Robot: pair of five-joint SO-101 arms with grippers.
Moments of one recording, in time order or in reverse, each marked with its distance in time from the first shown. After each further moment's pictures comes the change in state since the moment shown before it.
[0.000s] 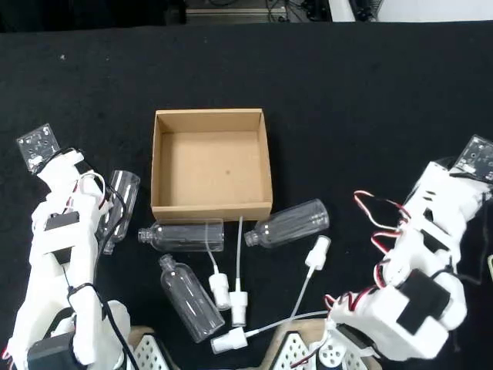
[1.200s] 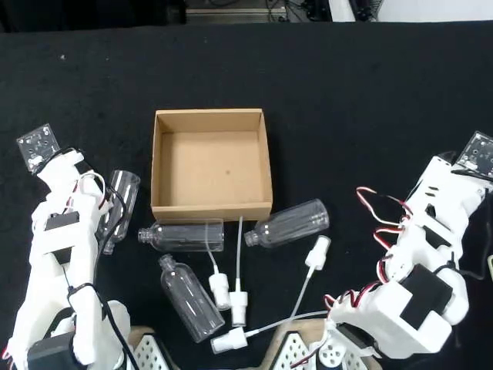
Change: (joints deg) left arm 0.0 0.0 0.0 0.0 0.0; right arm -0.1 1.4 -2.7 -2.5 0.0
